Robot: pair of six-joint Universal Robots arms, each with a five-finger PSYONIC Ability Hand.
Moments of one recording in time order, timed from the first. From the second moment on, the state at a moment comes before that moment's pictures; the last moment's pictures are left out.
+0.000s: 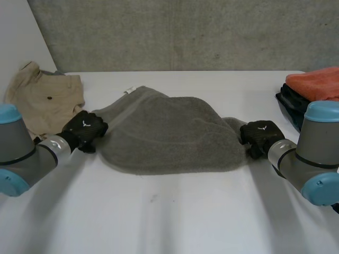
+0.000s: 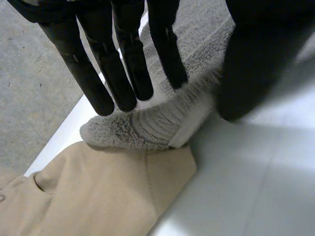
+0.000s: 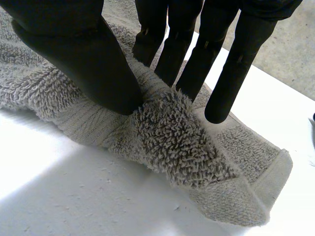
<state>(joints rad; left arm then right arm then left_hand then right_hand) 4.64 -2.26 -1.47 3.39 -1.04 3.92 1.83 -0.94 1.46 -0.11 1.39 2.82 0.75 0.74 0.74 0.74 0.56 1.12 1.18 1.19 1.19 1.00</state>
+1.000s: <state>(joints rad) 4.41 -1.78 -1.57 3.19 -1.28 3.56 2.04 -0.44 0.58 -0.40 1.66 2.66 1.16 1.19 1.19 1.20 0.99 0.22 0.21 0.21 0.21 0.05</state>
